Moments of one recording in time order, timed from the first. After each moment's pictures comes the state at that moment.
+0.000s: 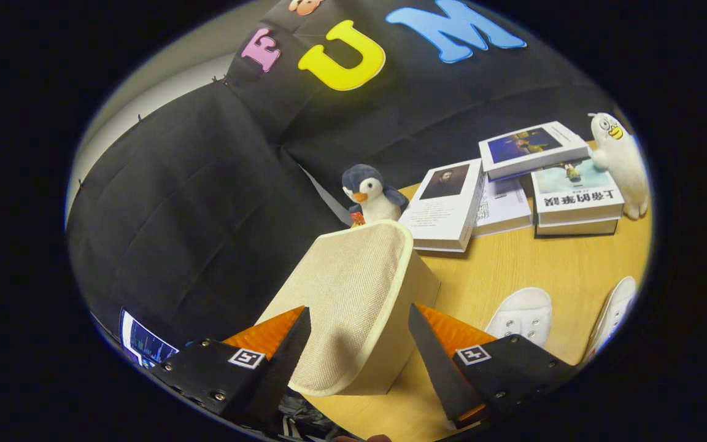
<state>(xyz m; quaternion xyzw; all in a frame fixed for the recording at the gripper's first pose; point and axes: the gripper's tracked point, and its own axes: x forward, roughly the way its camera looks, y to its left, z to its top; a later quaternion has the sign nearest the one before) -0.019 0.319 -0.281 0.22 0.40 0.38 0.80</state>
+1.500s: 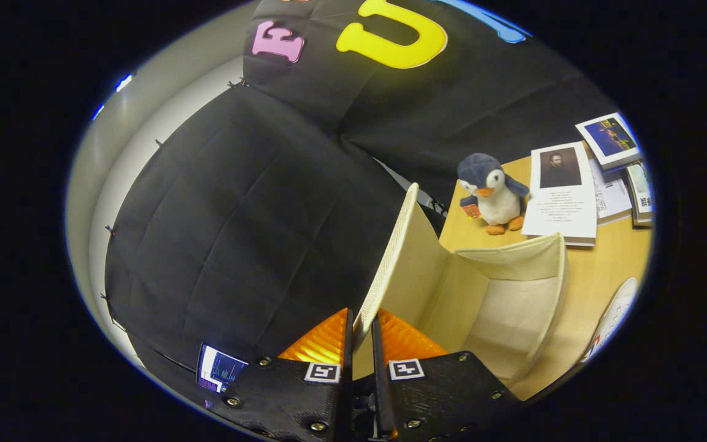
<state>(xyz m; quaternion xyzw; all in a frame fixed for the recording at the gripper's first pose) -0.042 0.487 -0.107 0.29 0.42 0.49 0.71</state>
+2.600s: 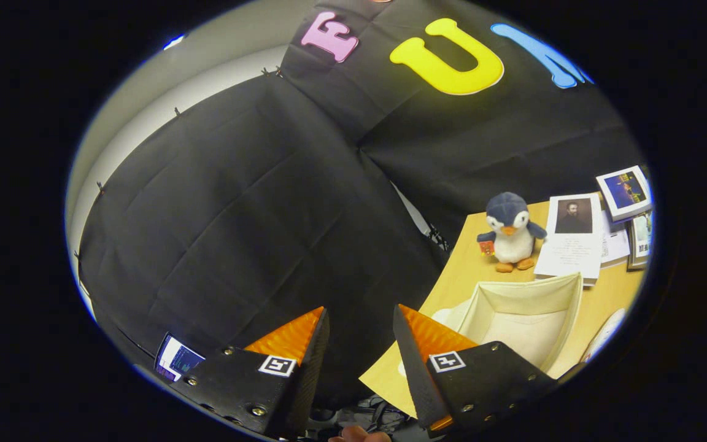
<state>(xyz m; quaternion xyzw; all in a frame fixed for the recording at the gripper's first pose) -0.047 0.496 -0.078 0.22 0.34 0.47 0.78</state>
